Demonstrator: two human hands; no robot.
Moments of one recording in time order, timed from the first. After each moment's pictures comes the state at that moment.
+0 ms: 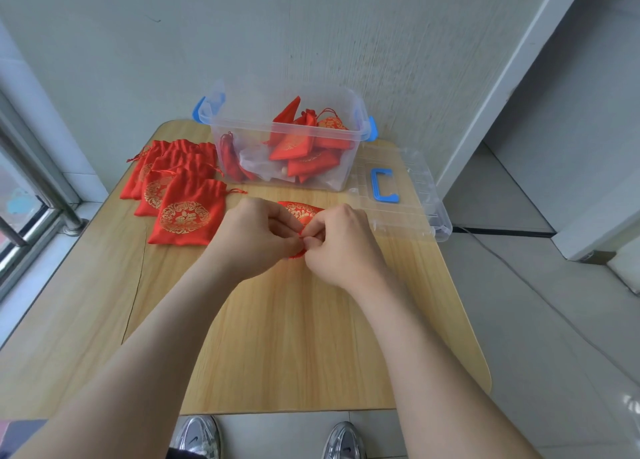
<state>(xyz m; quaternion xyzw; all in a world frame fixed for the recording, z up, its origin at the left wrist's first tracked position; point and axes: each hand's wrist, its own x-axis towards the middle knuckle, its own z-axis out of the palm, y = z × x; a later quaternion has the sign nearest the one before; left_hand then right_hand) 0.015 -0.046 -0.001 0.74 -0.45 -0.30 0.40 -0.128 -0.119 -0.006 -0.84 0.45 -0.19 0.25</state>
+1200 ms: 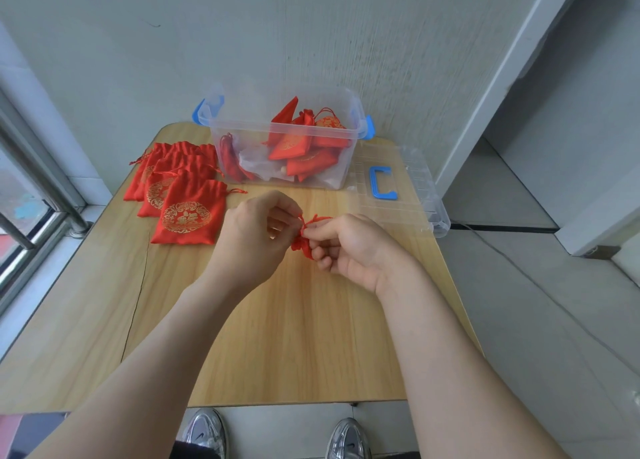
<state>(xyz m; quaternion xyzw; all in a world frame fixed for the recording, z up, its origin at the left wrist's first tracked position) 0.005 -0.040 -0.012 0.69 -0.55 -0.11 0.47 -0.139 -0.130 0.005 -0.50 0.45 -0.16 0.72</state>
